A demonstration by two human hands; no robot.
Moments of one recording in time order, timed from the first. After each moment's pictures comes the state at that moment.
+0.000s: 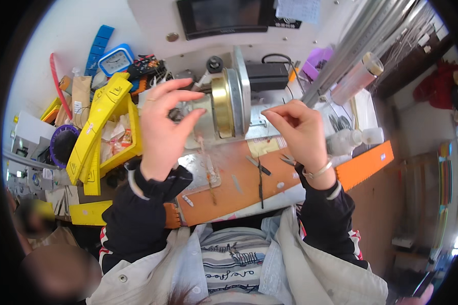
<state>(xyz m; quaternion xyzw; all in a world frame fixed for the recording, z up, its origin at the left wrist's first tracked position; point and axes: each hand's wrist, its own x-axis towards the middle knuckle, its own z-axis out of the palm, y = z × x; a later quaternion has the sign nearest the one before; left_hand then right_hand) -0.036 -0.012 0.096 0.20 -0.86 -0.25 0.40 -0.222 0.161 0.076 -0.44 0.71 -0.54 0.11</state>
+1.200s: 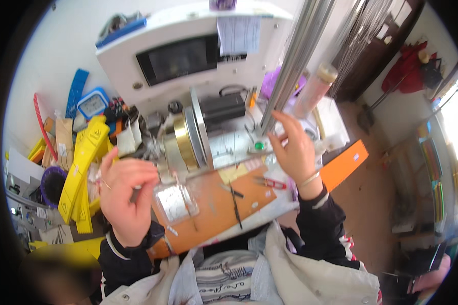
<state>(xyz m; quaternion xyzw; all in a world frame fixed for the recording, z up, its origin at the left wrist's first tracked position) 0.002 0.022 0.143 0.09 -0.88 -0.15 0.44 -0.267 0.211 0.077 -0.44 0.79 -0.40 -0.13</state>
